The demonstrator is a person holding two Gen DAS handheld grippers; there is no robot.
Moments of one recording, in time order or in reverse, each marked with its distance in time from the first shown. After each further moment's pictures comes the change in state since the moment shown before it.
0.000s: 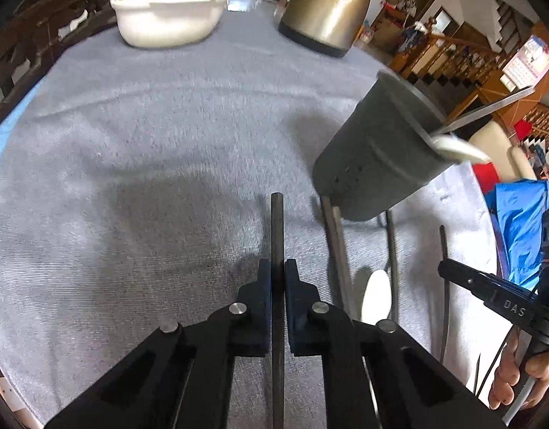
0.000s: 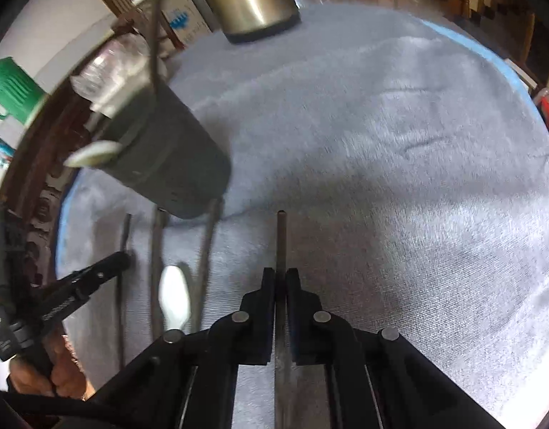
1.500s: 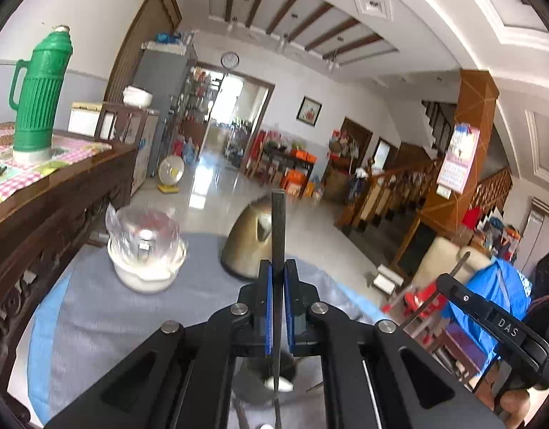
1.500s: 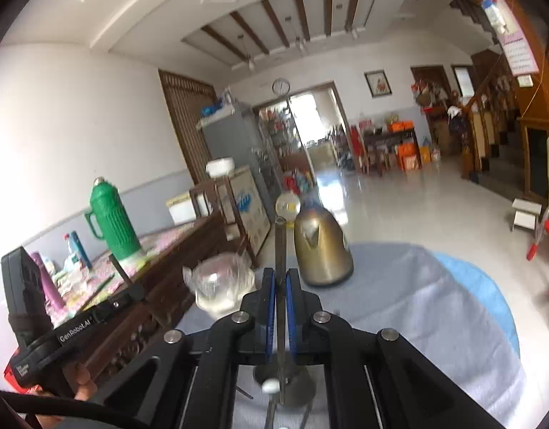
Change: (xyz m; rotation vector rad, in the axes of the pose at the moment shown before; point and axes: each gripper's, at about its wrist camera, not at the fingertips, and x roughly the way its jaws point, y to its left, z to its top) left arm -0.207 -0.084 0.071 0.092 -0.726 -0.141; right arm -0.243 0.067 0.038 -0.113 -0.810 0.148
